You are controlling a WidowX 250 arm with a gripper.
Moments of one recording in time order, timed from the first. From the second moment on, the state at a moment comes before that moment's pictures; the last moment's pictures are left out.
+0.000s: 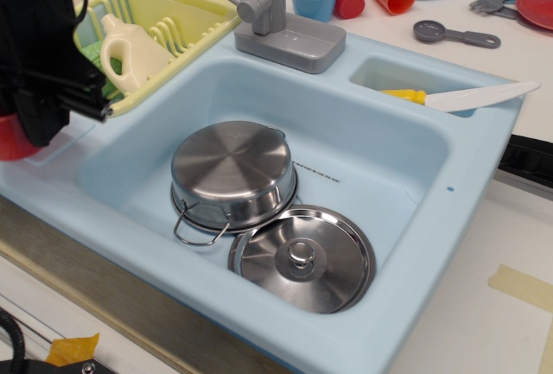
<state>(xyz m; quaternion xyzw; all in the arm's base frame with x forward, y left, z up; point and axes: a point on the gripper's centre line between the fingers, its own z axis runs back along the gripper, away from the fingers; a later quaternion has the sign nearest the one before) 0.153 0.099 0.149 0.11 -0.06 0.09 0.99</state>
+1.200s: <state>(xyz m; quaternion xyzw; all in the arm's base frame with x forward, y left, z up) 0.221 -0.024 0.169 0.05 -0.12 -0.01 0.99</state>
